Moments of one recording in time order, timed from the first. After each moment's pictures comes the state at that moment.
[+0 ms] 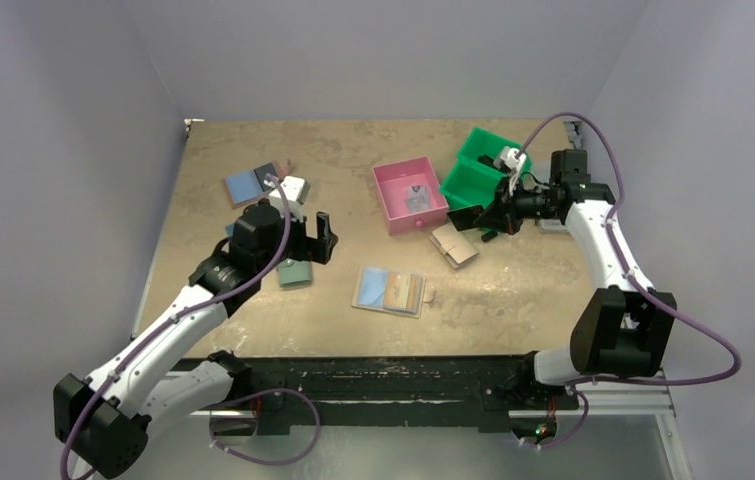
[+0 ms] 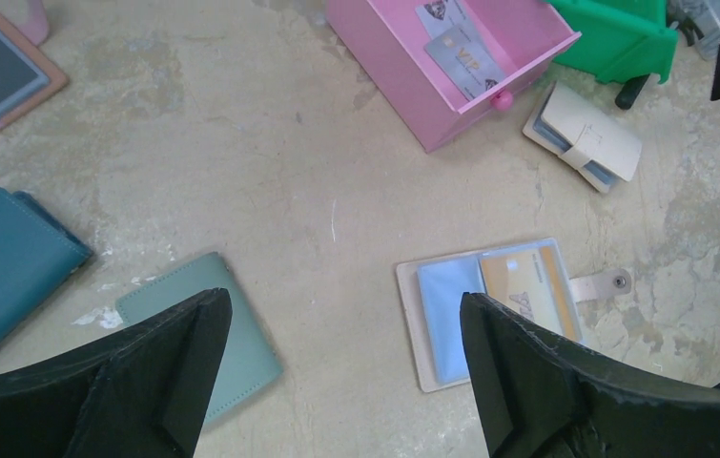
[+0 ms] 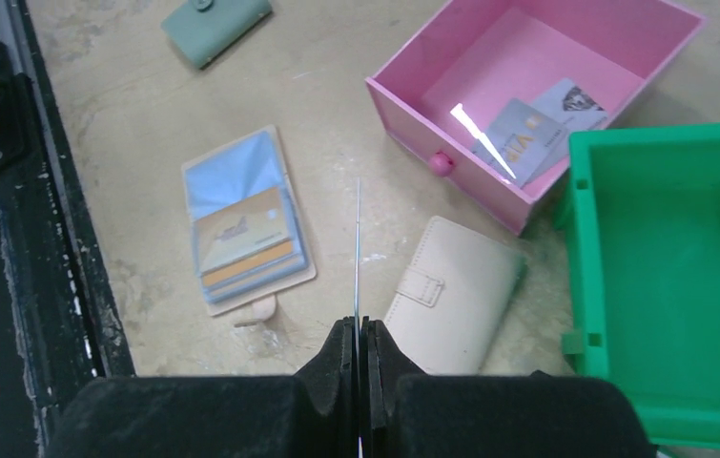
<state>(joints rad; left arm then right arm) -0.53 0.99 0.79 -0.28 -0.06 -0.25 -0.08 1.43 1.19 -0.83 -1.00 -0.74</state>
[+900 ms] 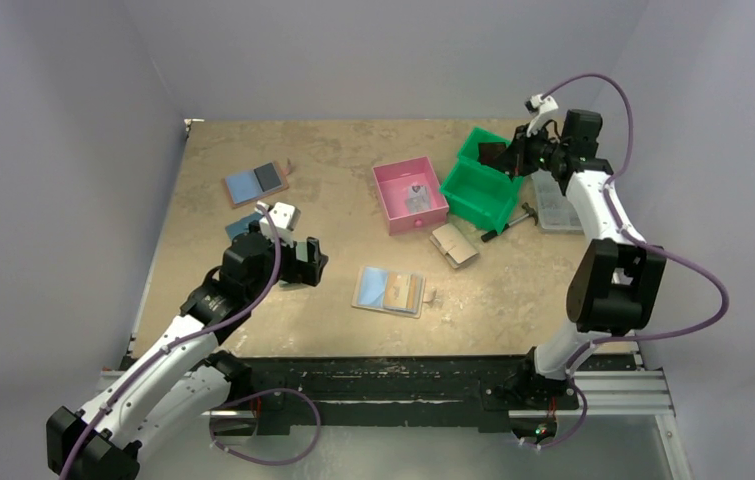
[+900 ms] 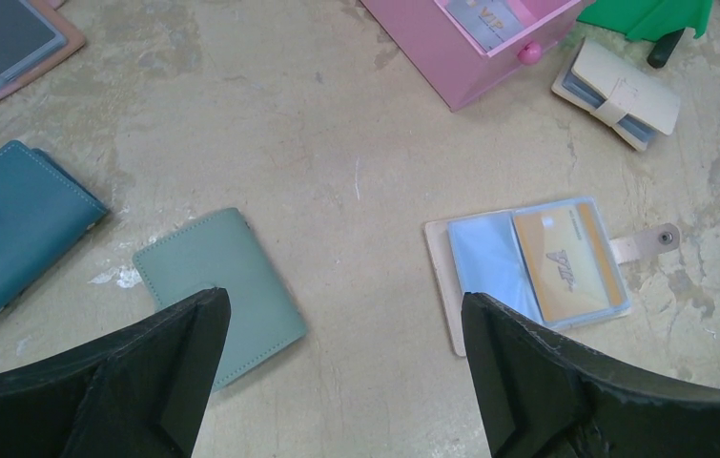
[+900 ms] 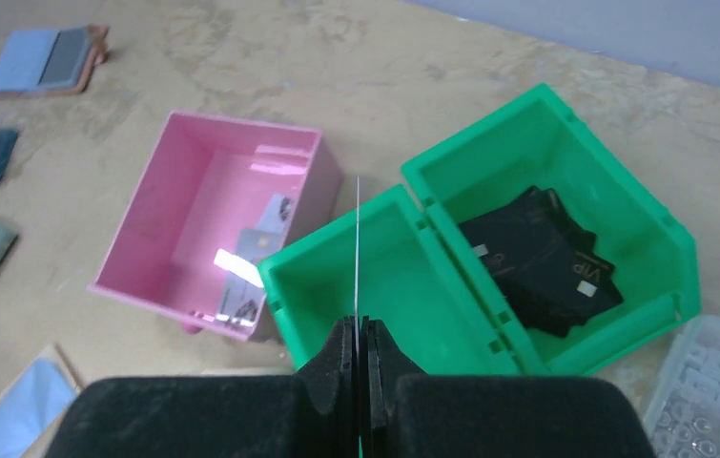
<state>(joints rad) -0.52 0.76 0.58 -0.24 -0.07 -0.20 -0.13 1.65 1.37 -0.31 -0.70 -0.20</state>
